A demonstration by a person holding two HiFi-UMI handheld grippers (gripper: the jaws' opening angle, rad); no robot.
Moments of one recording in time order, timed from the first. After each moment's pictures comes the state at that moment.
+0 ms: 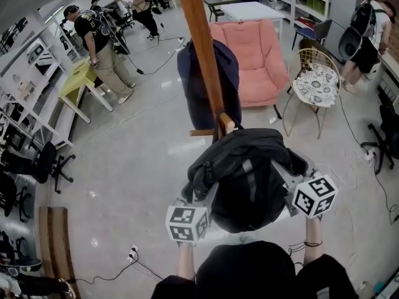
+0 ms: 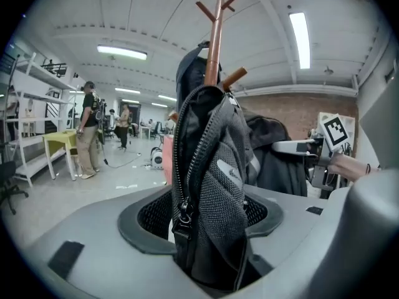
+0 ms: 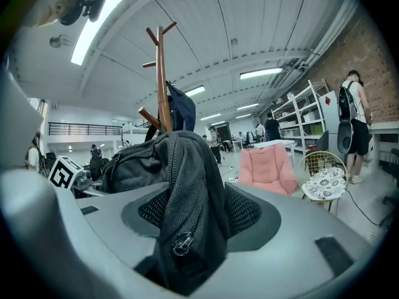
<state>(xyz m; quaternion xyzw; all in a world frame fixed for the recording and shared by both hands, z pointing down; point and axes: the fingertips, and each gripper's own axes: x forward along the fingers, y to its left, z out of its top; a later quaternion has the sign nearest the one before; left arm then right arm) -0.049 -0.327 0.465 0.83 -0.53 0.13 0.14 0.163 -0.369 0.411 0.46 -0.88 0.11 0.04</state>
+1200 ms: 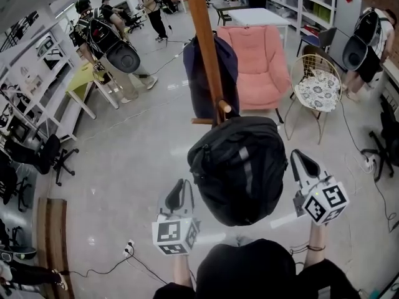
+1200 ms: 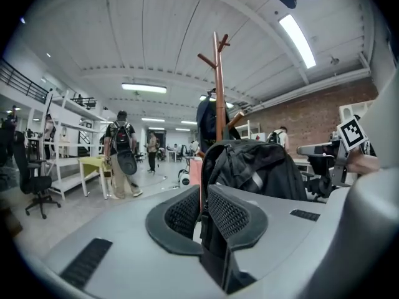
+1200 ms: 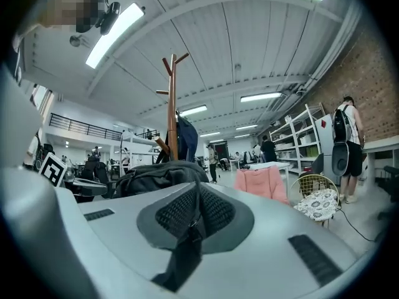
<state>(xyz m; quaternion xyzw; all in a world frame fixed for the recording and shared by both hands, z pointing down) -0.096 -0.250 0.408 0.76 -0.65 0.07 0.05 0.206 -0.311 0.363 0.48 -0.87 0.03 -0.02</state>
